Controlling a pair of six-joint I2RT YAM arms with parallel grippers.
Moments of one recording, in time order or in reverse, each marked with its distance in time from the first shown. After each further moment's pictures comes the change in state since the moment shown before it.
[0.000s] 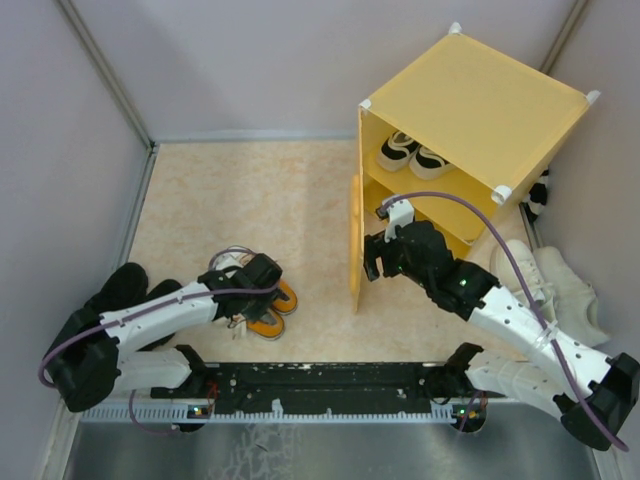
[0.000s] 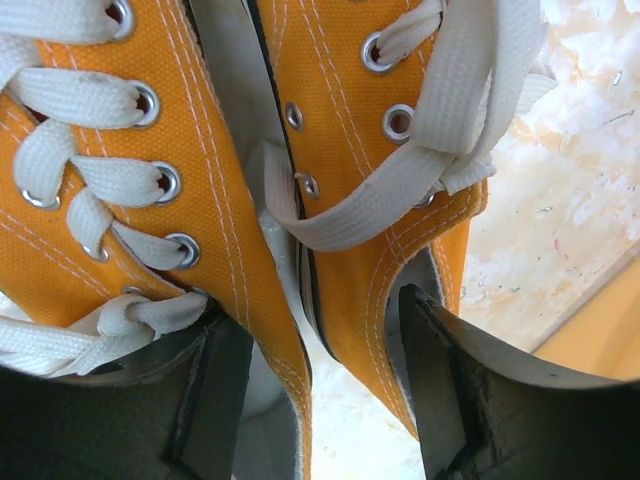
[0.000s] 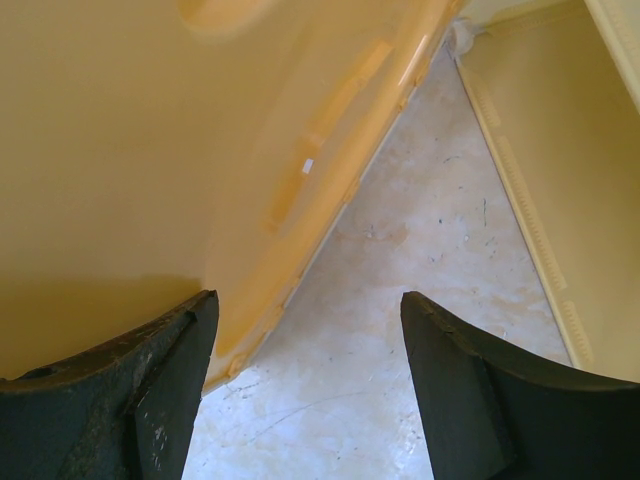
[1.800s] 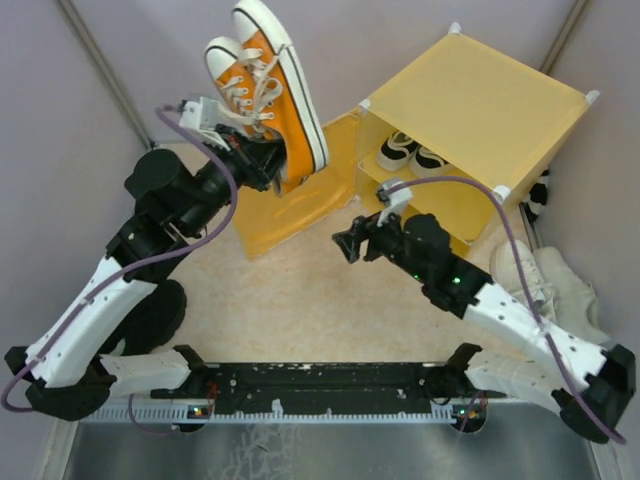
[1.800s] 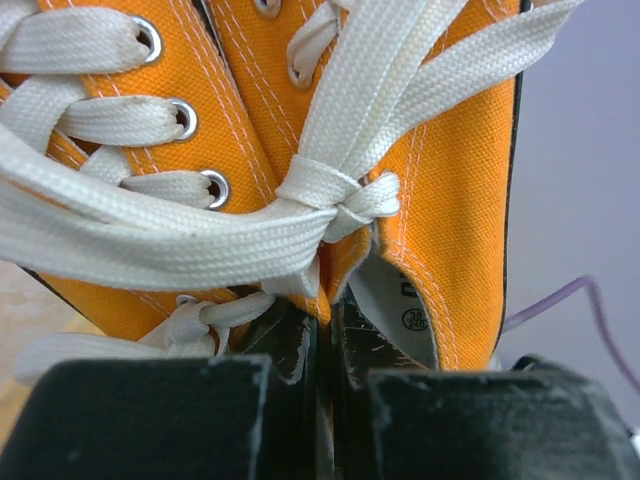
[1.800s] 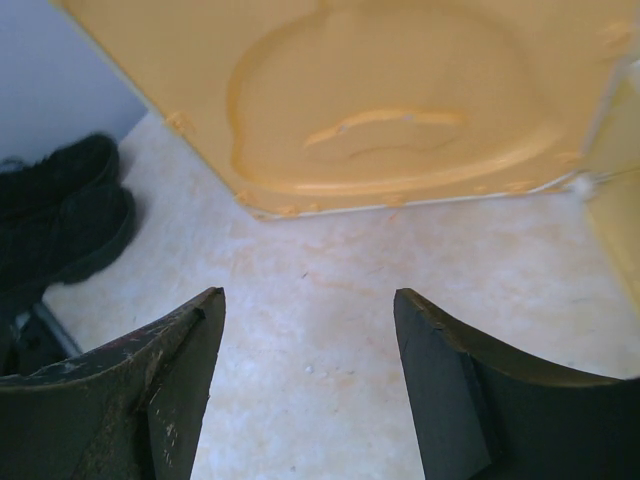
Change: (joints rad) left arm 0.032 -0.085 0.894 0.421 0.167 1.151; right arm 0.032 0.146 0.005 0.397 -0.201 0.139
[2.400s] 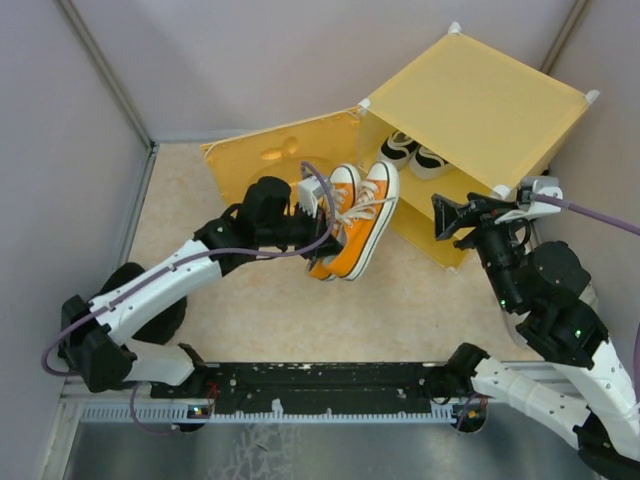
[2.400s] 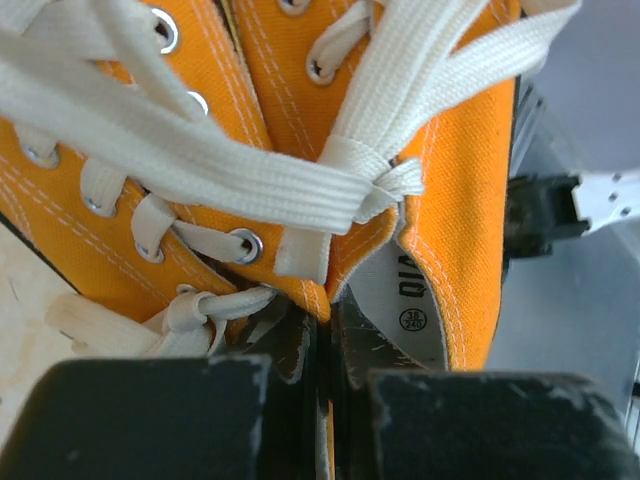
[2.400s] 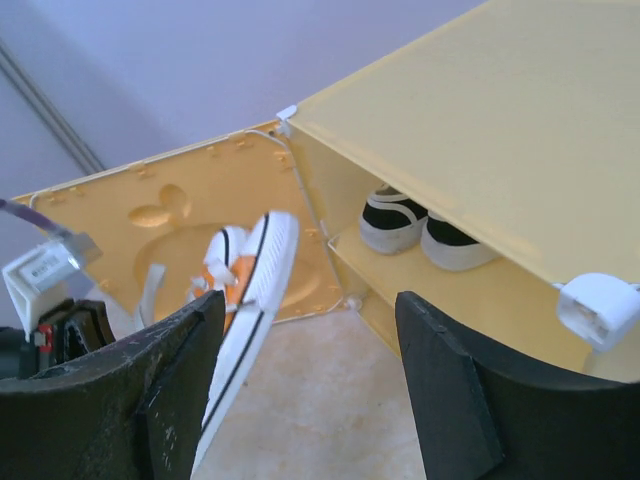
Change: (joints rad) left arm -0.015 0.211 -0.298 -0.100 0.553 0.051; right arm 0.000 -0.475 0.285 -0.364 0.578 -0.117
